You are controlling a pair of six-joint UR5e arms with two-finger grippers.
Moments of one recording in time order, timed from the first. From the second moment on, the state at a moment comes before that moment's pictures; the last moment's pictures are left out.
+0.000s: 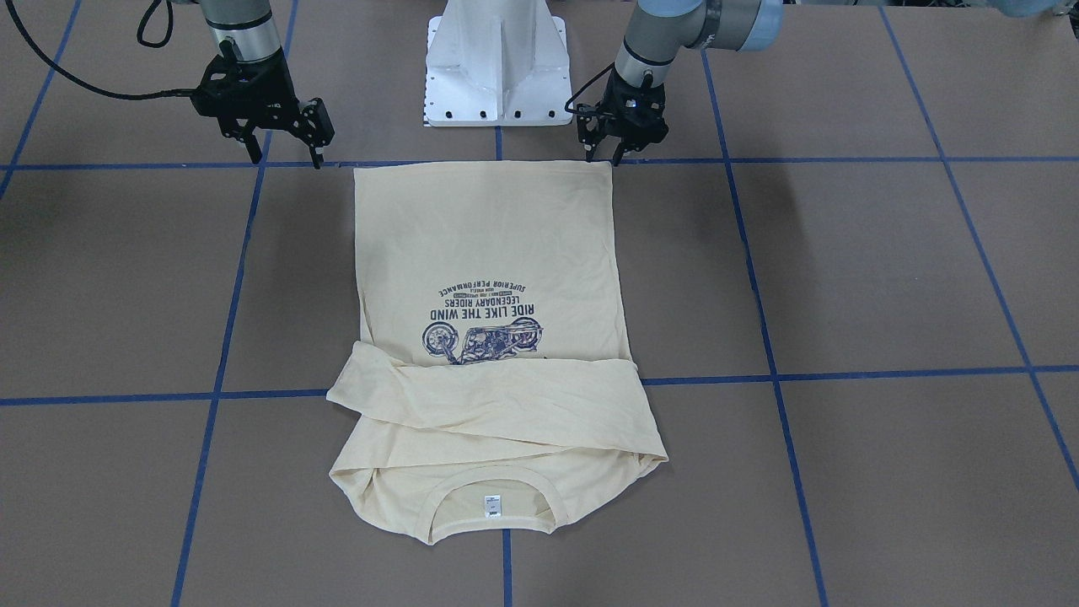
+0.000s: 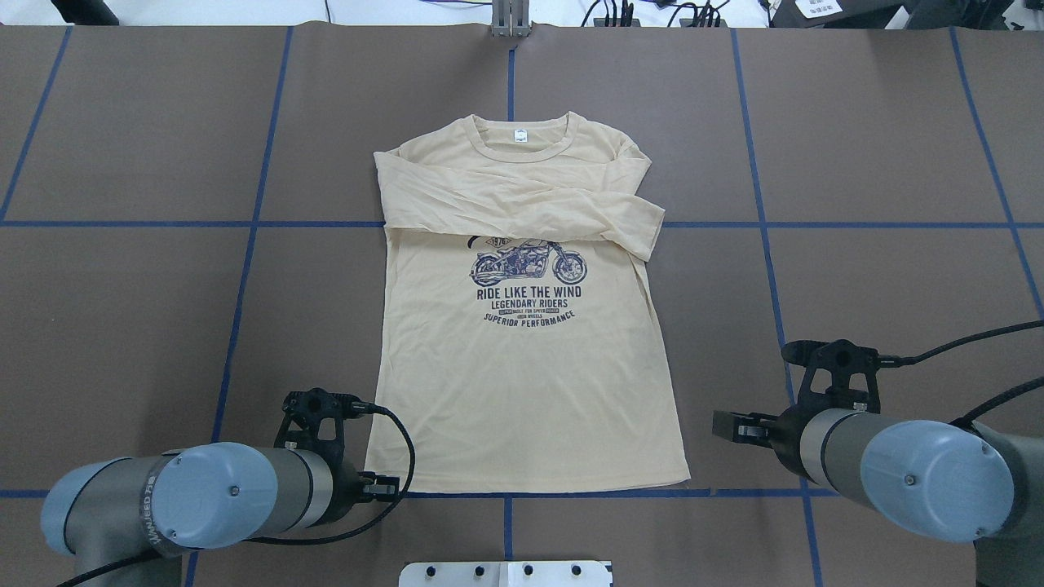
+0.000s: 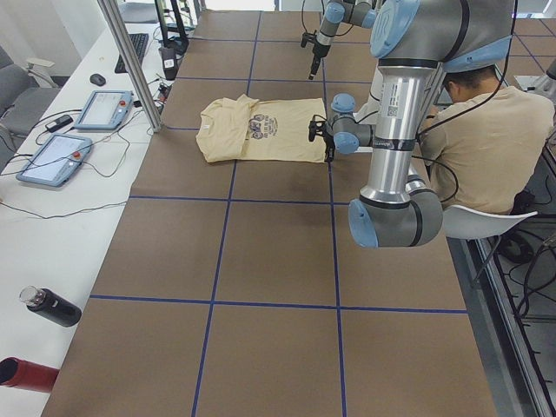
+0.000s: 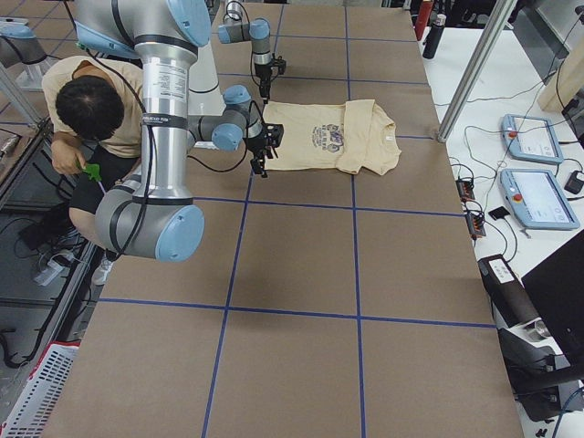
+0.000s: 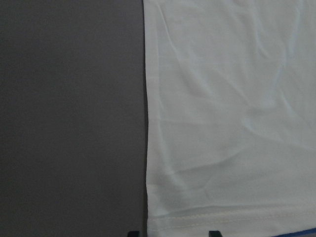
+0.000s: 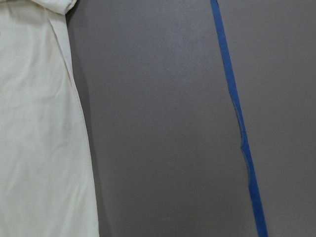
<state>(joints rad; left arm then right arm) -0.17 -1.79 -1.99 -1.91 -1.63 -1.40 0.24 -1.65 2.26 -1.40 1.47 1.54</state>
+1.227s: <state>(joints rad) -0.17 -1.79 -1.97 -1.91 -1.63 -1.40 0.23 -1.65 2.26 -1.40 1.46 1.54</state>
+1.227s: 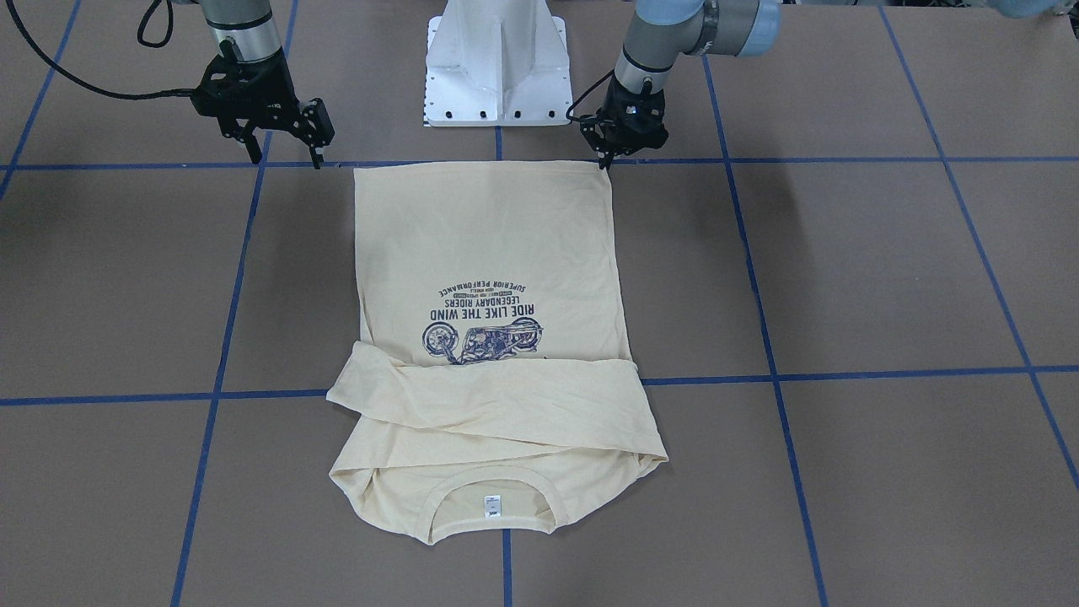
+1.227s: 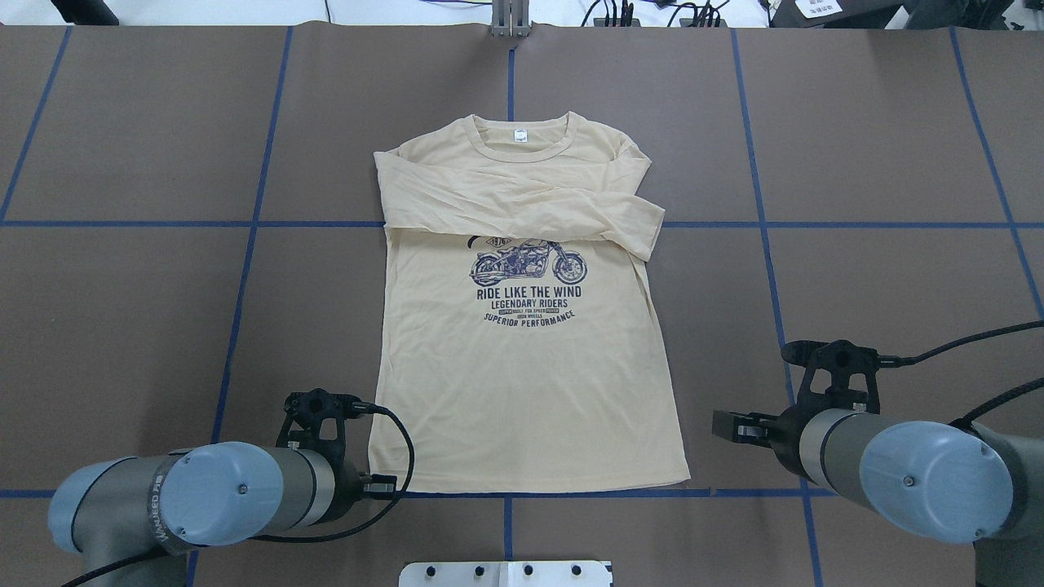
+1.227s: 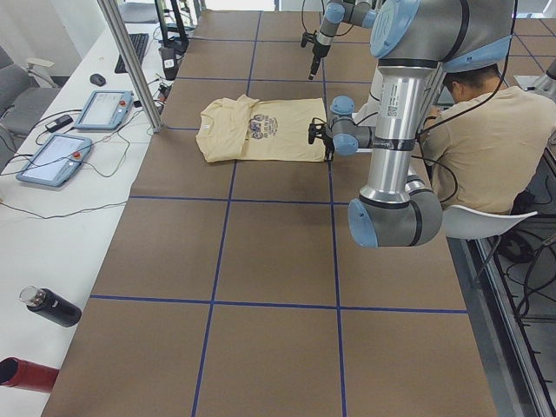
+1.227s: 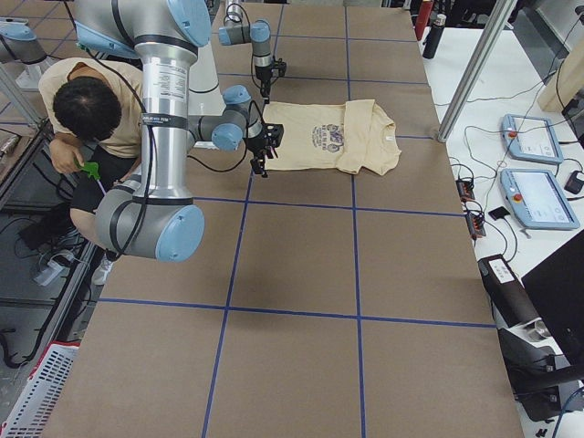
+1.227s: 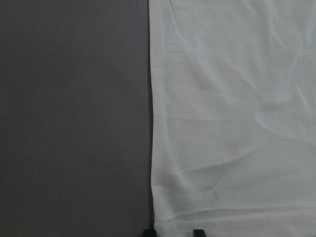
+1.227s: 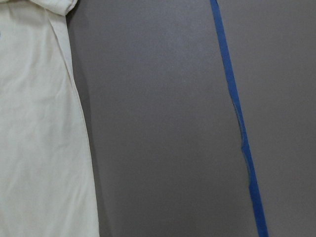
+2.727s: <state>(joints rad) -0.17 -1.79 -2.01 -1.91 -1.64 -1.43 0.07 -1.47 2.09 -1.44 1.28 1.64</state>
